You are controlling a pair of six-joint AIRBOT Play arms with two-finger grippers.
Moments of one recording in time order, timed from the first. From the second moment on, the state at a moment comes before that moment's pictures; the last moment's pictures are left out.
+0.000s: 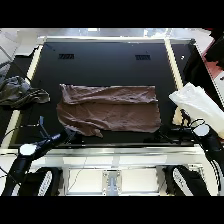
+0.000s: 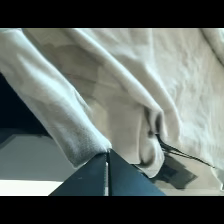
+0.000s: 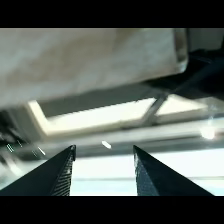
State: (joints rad) left arm 0.13 -0.49 0.09 0.59 -0.78 -1.32; right arm -0.23 -0.75 0.39 -1.03 1.08 1.61
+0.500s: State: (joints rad) left arm 0.13 -0.47 0.09 0.59 -0.78 -1.32; right arm -0.23 -1.00 0.35 -0.87 0.85 1.66
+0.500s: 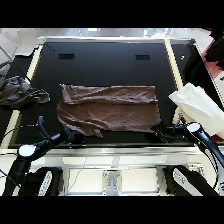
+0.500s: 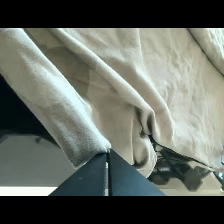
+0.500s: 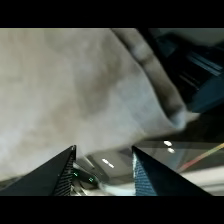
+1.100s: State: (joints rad) left arm 0.13 -0.40 0.14 0.61 -0.87 -1.34; right arm -0.23 -0.97 0.42 -0.94 0.90 1.62
